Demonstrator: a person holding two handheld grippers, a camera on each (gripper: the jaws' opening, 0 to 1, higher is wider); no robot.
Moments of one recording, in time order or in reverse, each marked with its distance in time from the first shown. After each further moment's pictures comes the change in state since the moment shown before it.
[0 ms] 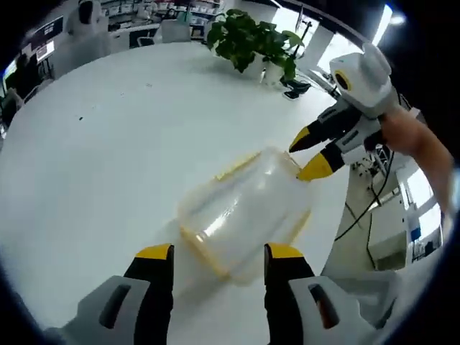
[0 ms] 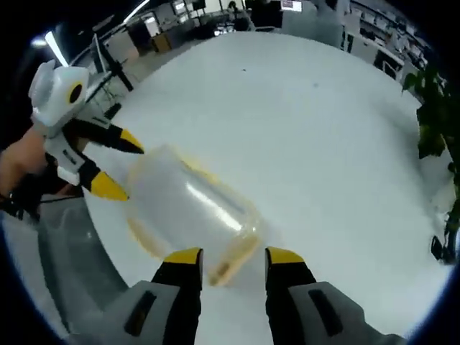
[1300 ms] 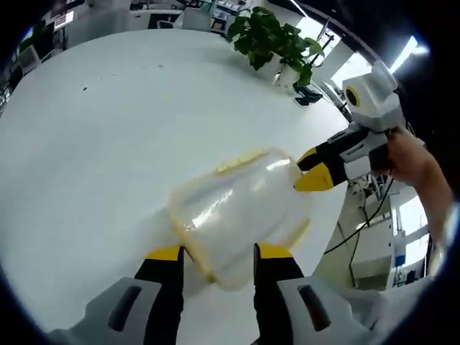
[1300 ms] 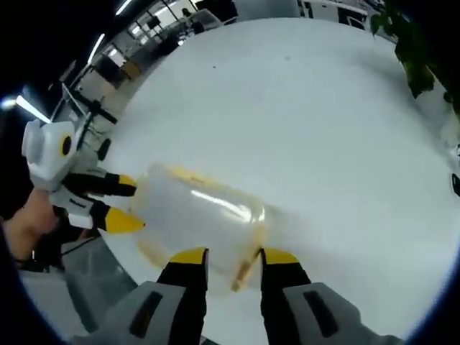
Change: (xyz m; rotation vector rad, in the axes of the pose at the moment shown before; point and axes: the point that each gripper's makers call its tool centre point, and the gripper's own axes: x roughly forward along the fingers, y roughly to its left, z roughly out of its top) left arm 0.008 -0.008 -0.008 -0.113 0.045 -0.043; right arm 0.004 0.010 -0.003 0.261 0.012 0.081
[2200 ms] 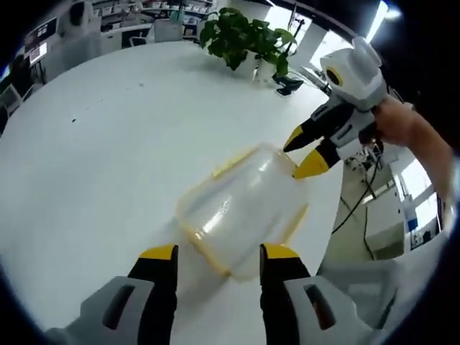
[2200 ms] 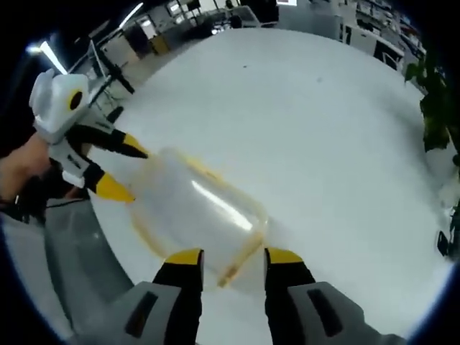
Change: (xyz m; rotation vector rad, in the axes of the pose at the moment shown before) left arm -0.011 0.001 0.007 0.205 -0.025 -0.008; right arm -0.007 0.001 0.002 -0.301 0.017 -0.042
